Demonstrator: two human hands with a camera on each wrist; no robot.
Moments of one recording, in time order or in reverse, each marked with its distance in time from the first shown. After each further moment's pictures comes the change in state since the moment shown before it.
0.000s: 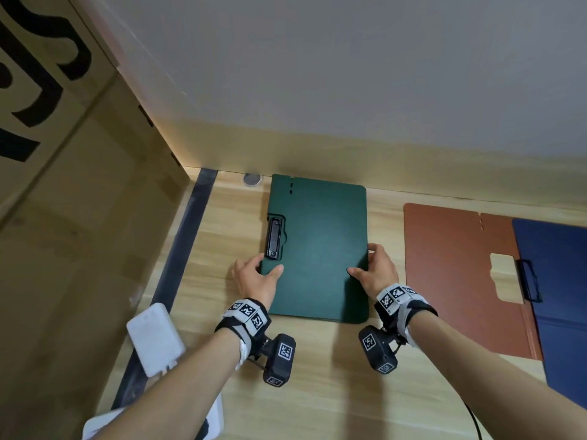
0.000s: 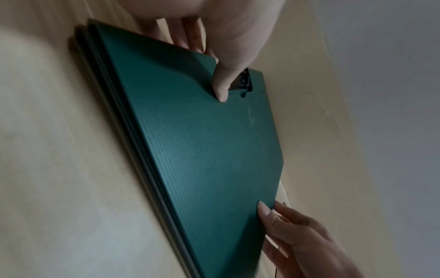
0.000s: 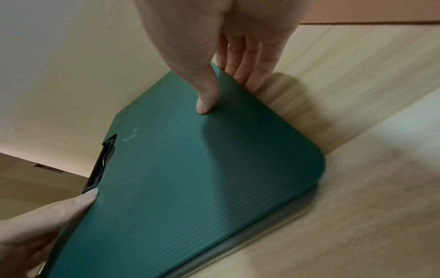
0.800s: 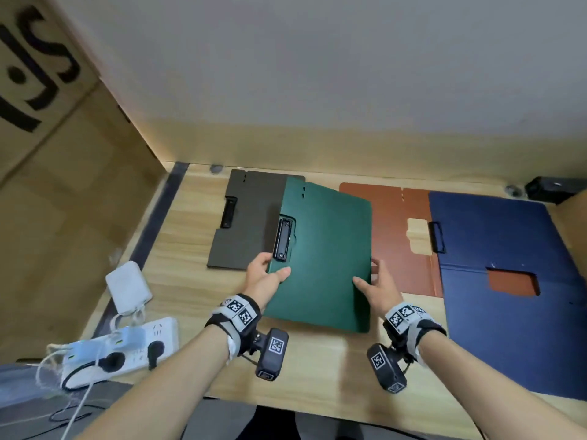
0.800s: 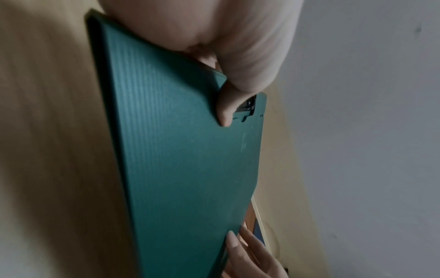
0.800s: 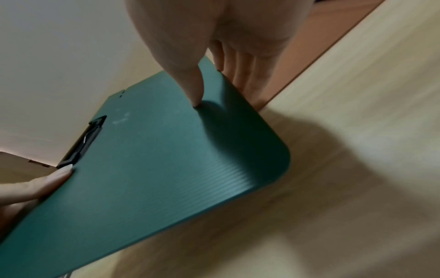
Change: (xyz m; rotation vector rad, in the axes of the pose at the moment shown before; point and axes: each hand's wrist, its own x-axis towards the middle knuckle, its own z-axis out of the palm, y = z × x) left_hand -0.186 0.029 0.042 -0.185 -0.350 -0.041; right_hand -0.120 0.138 -0.123 0.337 -0.087 -0.043
